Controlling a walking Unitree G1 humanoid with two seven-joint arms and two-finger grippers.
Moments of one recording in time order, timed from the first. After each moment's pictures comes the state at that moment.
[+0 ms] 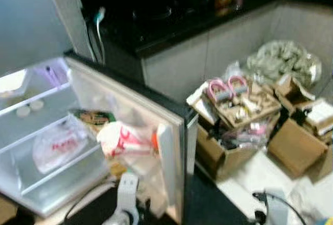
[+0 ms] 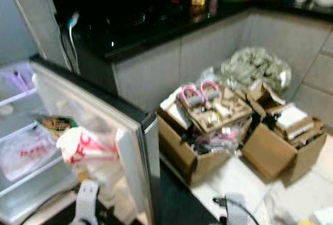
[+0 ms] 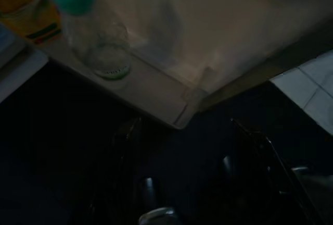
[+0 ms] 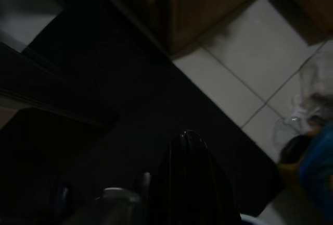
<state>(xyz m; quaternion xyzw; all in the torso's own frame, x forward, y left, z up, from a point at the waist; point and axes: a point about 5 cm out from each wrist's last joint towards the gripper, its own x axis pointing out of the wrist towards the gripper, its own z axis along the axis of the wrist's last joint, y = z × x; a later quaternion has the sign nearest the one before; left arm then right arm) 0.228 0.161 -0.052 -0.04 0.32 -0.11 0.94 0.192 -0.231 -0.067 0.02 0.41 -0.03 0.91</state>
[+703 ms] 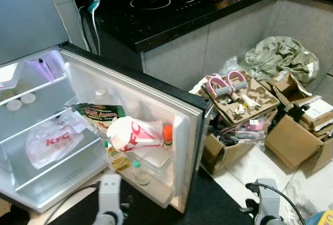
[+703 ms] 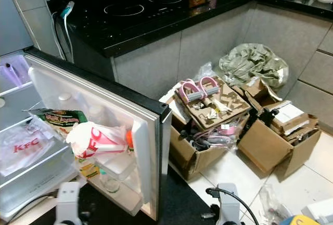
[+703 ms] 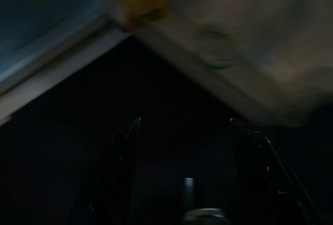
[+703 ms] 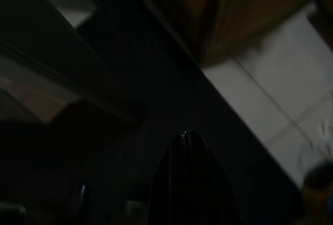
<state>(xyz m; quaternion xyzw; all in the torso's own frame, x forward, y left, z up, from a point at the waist) 0.219 0.219 -0.049 -0.02 0.31 0.04 0.95 0.228 -0.220 -0.048 0.00 0.37 0.02 0.93</state>
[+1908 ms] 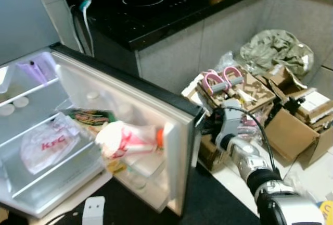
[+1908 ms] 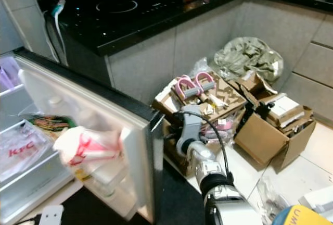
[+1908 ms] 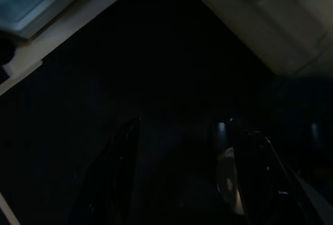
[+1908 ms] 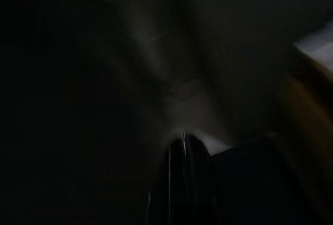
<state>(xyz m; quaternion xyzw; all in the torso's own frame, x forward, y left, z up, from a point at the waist) 0.168 0.242 -0.076 -0.03 0.40 0.09 0.91 0.345 -0.082 0.085 0.14 0.18 0.39 0.89</state>
